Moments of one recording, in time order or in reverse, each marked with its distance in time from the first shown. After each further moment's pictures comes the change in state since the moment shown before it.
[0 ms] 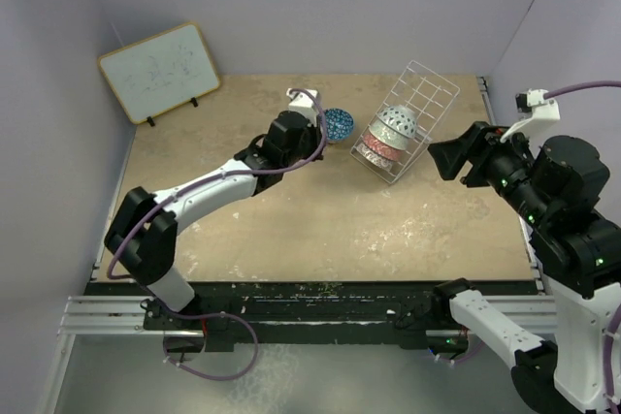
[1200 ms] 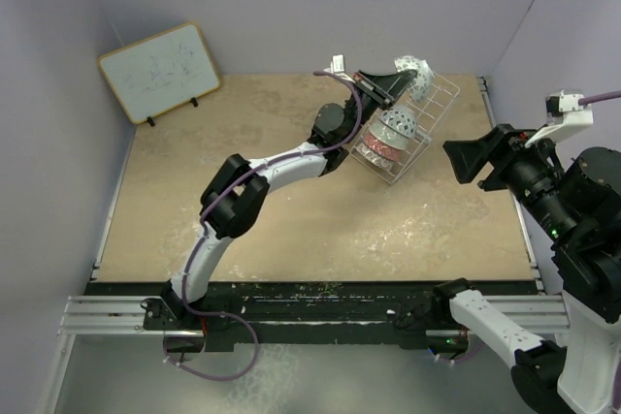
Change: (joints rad) left arm -0.093 0.598 0.589 1.047 0.134 -0.942; right arm 0.000 0.006 0.160 -0.052 0.018 -0.032
